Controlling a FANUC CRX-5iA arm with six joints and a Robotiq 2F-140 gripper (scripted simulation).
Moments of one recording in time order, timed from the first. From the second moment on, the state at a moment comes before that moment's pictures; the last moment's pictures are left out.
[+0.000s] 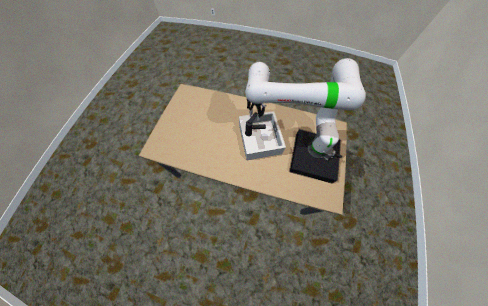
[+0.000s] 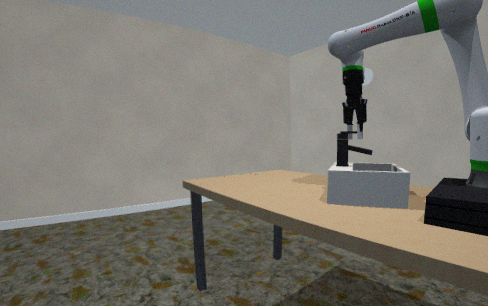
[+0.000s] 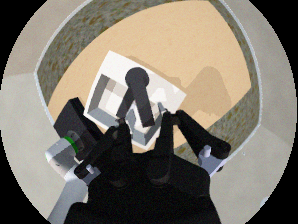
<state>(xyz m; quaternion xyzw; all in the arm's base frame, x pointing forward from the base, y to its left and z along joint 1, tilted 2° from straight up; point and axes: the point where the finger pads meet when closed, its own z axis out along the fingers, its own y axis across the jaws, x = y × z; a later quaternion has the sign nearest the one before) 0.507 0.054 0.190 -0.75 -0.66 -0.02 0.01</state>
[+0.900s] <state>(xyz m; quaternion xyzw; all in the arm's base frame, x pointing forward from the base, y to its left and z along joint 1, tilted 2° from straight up) 0.507 0.054 0.195 -0.75 -0.66 -0.02 0.01</state>
